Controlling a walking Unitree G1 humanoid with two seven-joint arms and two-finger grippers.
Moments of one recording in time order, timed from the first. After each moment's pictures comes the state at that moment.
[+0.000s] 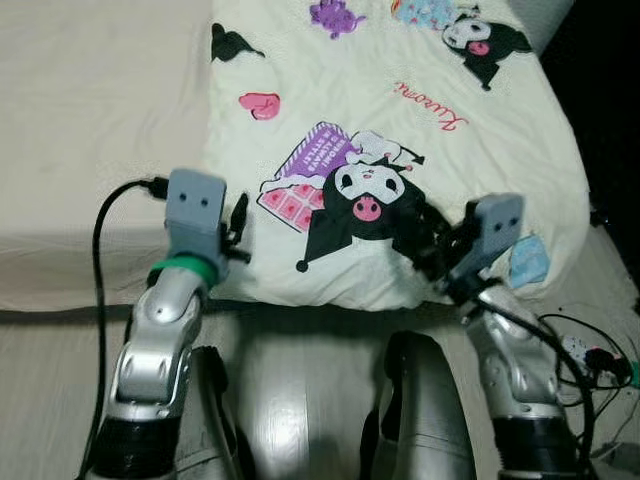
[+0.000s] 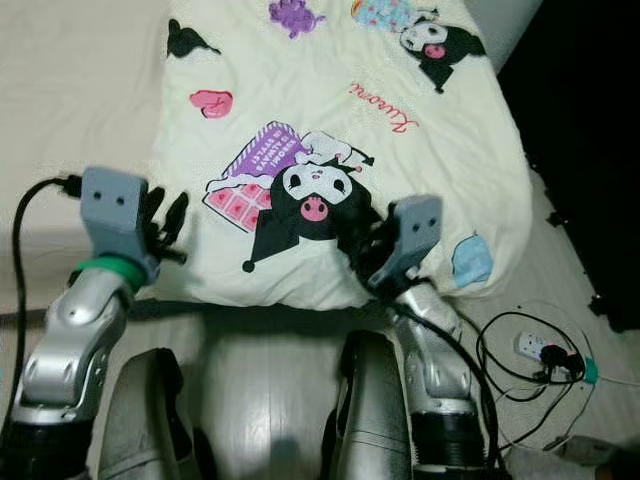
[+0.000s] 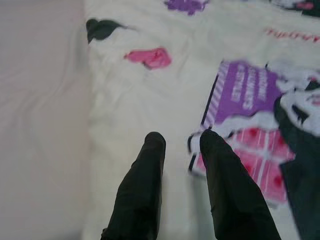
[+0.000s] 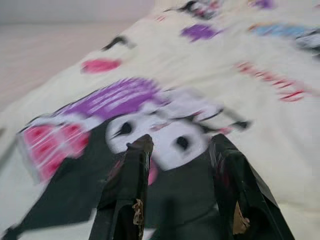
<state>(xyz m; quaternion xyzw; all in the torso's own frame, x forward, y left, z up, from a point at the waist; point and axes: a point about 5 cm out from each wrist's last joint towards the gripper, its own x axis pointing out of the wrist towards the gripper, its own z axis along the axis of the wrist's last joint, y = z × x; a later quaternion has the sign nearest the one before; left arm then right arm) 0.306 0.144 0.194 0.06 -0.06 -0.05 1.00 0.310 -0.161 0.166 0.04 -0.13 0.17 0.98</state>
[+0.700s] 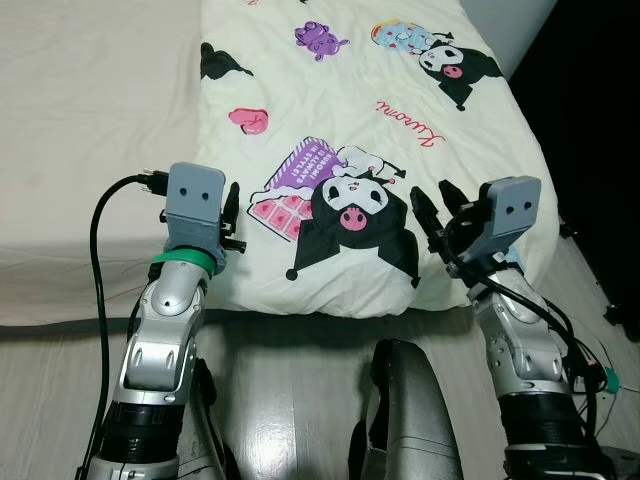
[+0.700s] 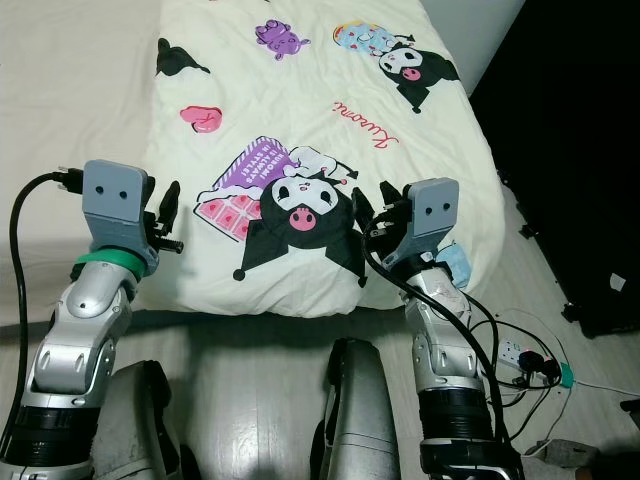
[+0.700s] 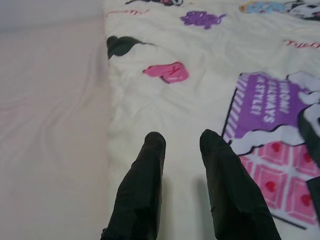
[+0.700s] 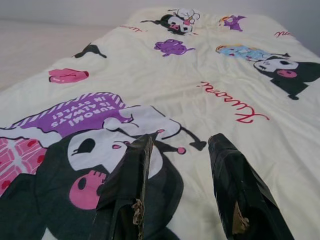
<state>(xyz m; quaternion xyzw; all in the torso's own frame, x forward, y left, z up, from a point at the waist) 0.311 0.150 0.187 0.09 -0.08 -0.01 0.99 0.324 -0.174 0.167 0.01 -0.13 0.14 0.98</state>
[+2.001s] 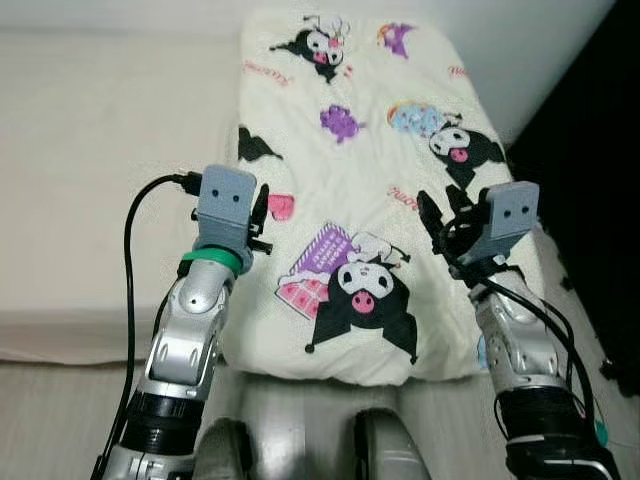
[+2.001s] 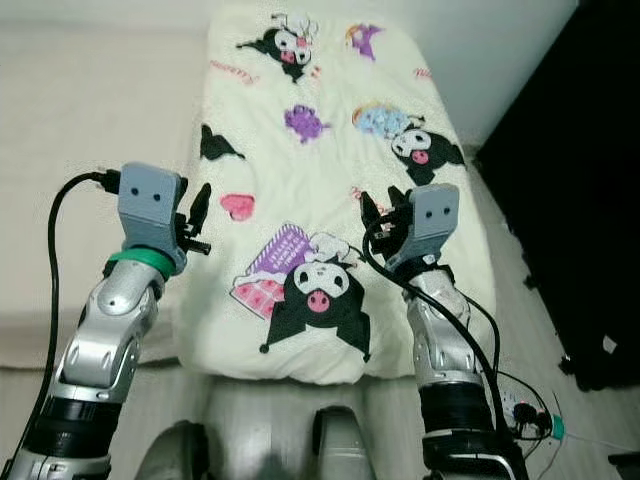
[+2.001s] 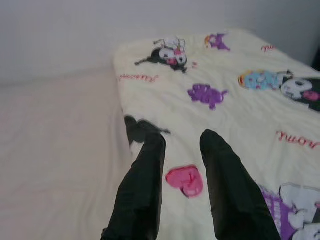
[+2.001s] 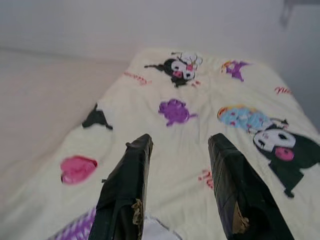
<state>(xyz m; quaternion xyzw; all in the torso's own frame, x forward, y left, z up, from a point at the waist) 0.317 0.124 0.183 0.08 -0.08 -0.05 0.99 0.329 -0.180 0.156 0.00 -0.12 0.12 0.99</state>
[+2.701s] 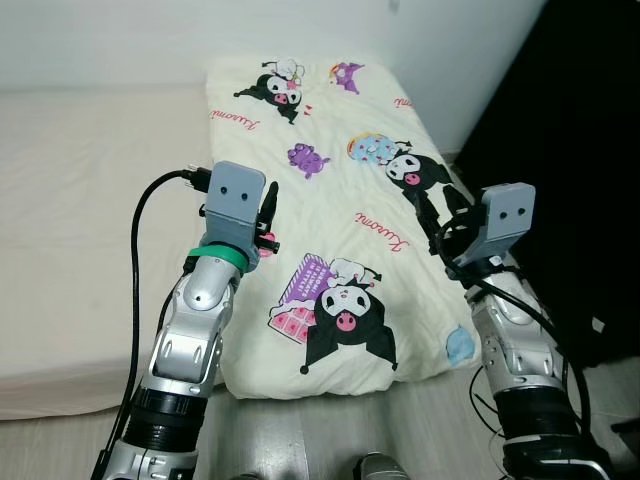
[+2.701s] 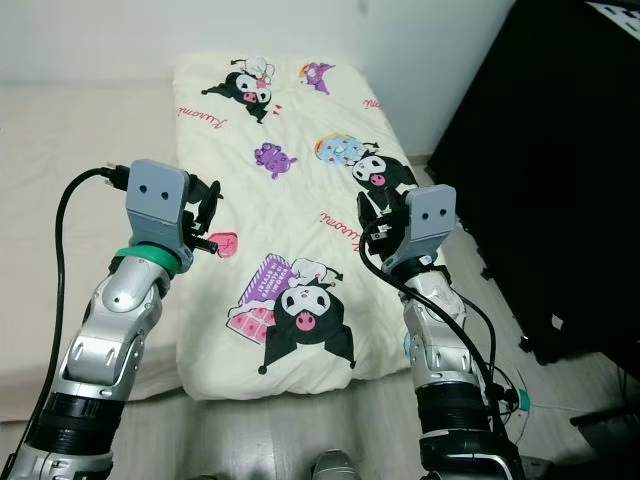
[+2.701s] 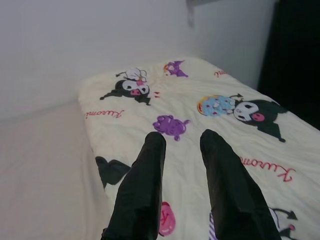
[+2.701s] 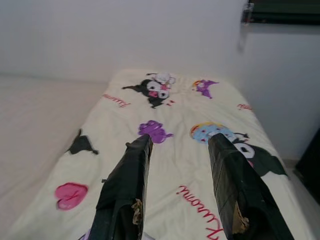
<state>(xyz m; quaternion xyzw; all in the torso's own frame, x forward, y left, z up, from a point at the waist) 0.317 0.118 0.182 0.08 -0.08 -0.07 0.99 0.329 -0.170 0.152 0.00 -0.12 0.13 0.98</state>
